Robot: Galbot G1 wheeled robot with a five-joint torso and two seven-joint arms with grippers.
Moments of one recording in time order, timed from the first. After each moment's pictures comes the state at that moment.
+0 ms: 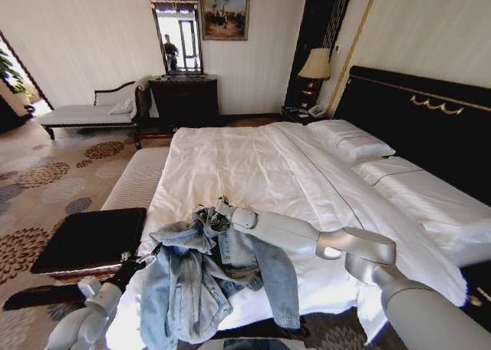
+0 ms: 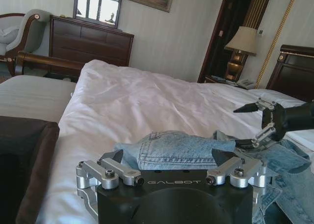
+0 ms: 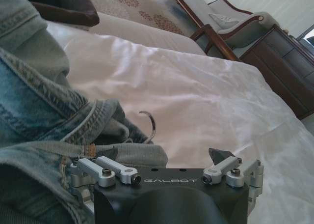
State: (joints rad) left arm 1.73 -1.02 -0.78 -1.88 -0.78 0.01 0.28; right arm -0.11 1.26 -0.95 1.28 0.48 -0.44 0.09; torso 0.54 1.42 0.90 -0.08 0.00
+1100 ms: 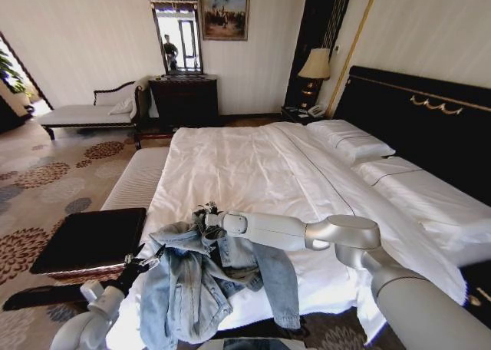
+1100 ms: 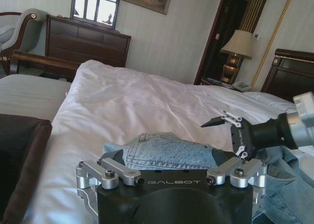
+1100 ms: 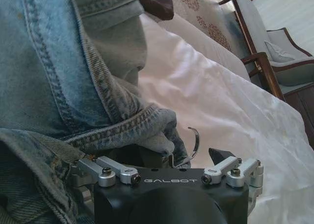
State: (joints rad) left arm 1.75 -1.05 -0.78 -1.90 -0.77 0.00 0.29; right arm -0.01 1.39 -1.19 1.14 0.31 -0.38 -0.03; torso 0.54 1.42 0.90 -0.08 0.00
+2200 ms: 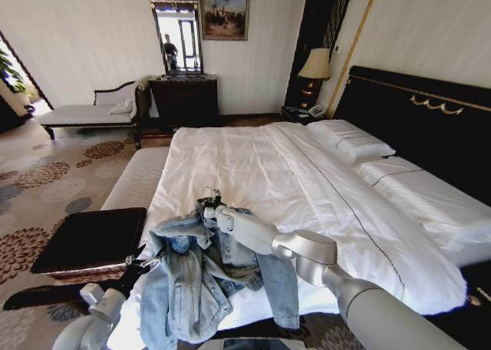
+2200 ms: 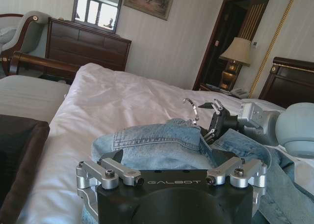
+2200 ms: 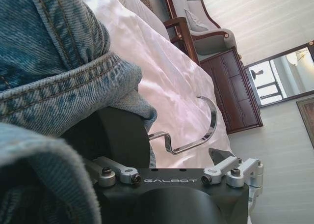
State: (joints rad) left arm 1.77 -1.06 -0.79 -1.92 -0.79 -0.02 0.30; right arm -0.14 1.61 -0.91 0.68 0.00 -0.33 0.18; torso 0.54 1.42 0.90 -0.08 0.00
